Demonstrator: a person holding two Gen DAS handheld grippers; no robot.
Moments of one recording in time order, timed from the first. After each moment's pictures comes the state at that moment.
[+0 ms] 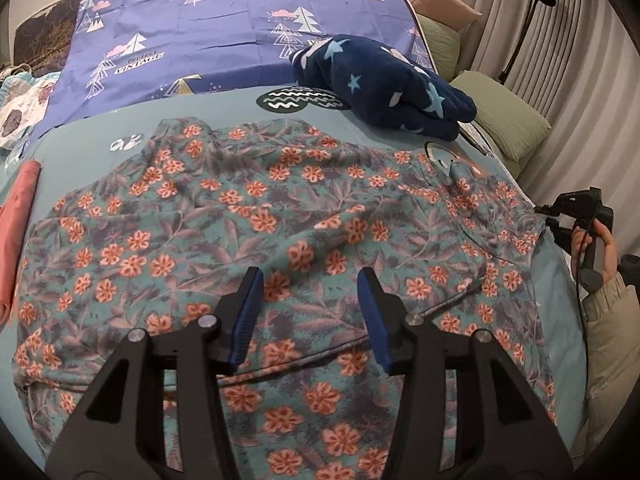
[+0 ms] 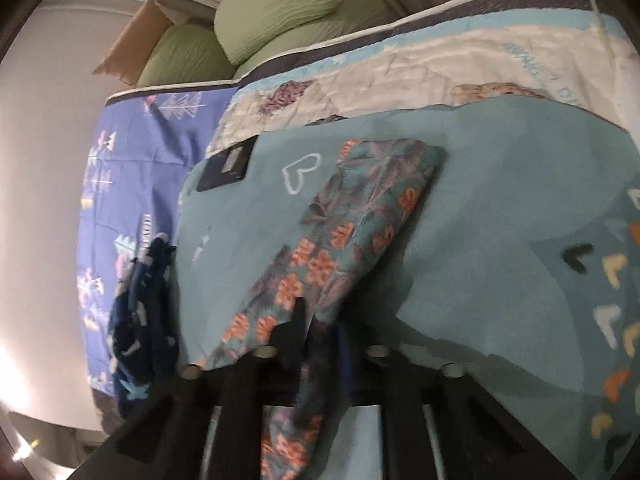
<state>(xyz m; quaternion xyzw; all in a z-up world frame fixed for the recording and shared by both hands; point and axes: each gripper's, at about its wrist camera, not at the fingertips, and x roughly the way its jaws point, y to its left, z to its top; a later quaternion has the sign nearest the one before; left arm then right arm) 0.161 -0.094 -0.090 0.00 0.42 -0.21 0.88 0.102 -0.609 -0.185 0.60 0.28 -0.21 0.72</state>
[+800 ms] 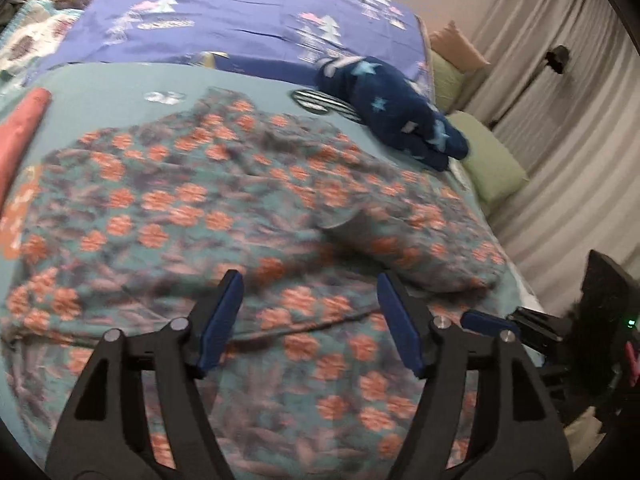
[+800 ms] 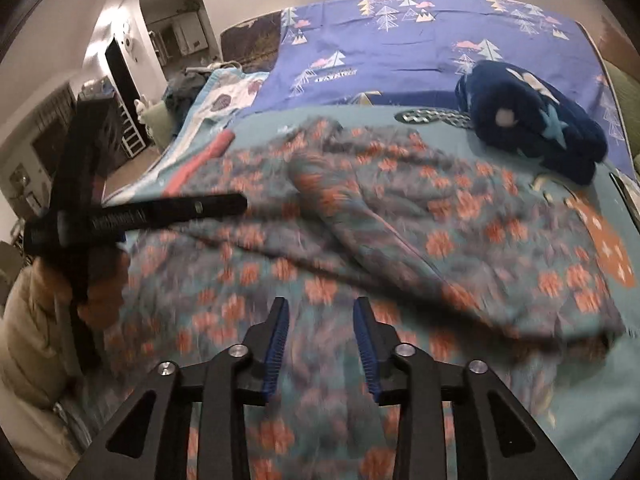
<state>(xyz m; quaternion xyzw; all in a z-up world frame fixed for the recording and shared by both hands) 0.155 -0.027 -0.095 -0.12 0.43 -0.25 0.86 0.092 -0.213 -0.085 0.03 0.41 0.19 0.89</state>
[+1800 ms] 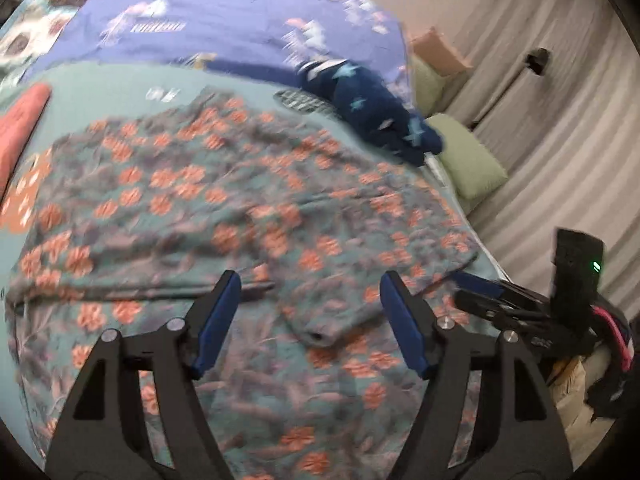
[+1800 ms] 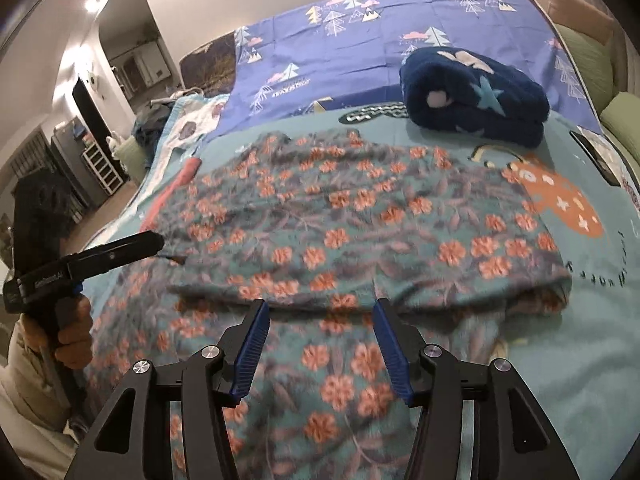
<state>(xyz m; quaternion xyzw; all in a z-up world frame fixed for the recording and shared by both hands) 0.127 -0.005 -0.093 -0.14 0.43 -0.26 0.85 0.086 -0.254 -0.089 0.10 0.41 0.15 0.89</state>
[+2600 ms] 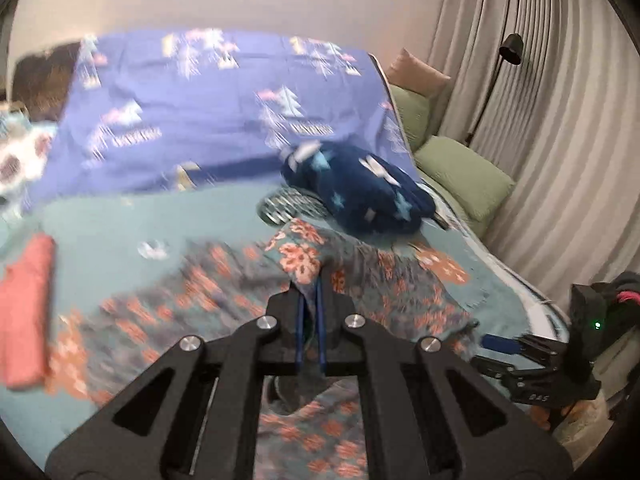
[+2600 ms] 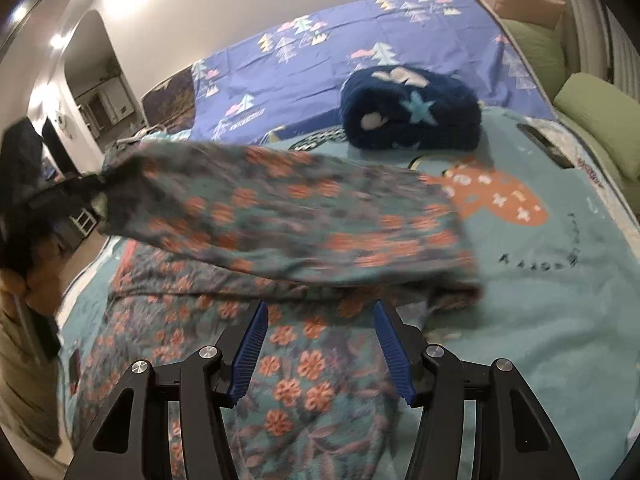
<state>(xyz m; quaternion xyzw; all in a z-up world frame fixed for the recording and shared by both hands) 0.163 -0.037 0.021 -0.03 0.31 -0.26 0.92 0.074 -0.289 -0.067 0.13 0.38 0.06 0.91</state>
